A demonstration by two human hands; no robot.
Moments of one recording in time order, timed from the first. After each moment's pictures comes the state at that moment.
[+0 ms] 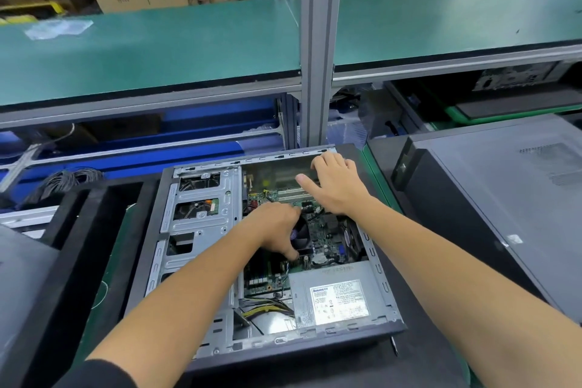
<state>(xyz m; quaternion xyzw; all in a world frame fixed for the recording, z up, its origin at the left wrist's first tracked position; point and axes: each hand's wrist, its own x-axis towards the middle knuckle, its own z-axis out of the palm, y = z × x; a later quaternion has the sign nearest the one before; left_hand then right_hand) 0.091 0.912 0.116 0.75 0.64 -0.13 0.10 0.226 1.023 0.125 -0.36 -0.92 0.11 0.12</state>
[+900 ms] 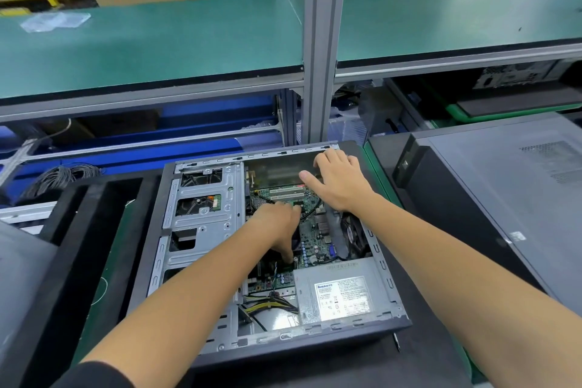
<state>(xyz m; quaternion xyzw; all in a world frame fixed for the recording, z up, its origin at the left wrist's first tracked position) 0.104 0.907 0.119 0.68 0.69 -0.24 0.12 0.224 1.024 0.121 -0.36 -0.92 0.10 0.12</state>
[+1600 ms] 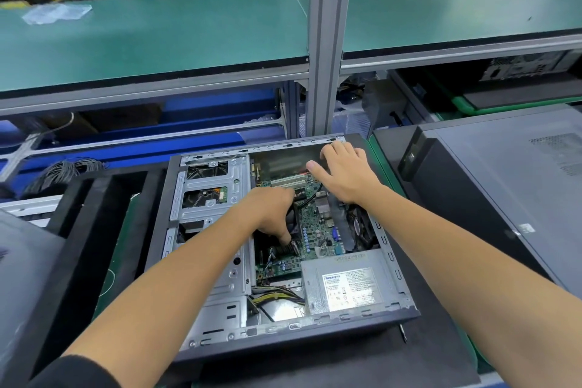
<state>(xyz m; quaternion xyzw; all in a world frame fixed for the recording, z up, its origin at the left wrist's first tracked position) 0.074 0.899 0.136 0.68 0.70 -0.13 0.15 0.224 1.024 0.122 -0.36 -0.92 0.11 0.13</state>
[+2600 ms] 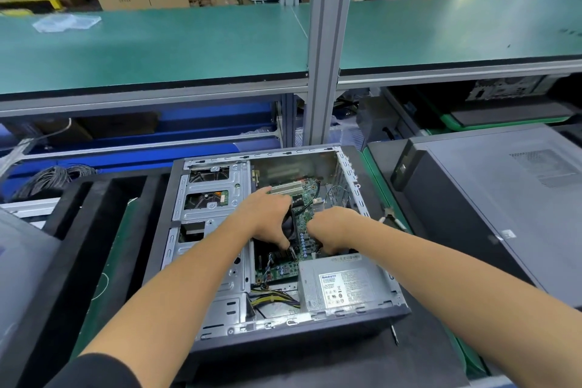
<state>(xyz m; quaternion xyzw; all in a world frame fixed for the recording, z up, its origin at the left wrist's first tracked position) 0.069 0.888 0.123 0.73 0.68 -0.09 0.09 0.225 0.953 0.136 -0.15 -0.94 -0.03 -0.30</state>
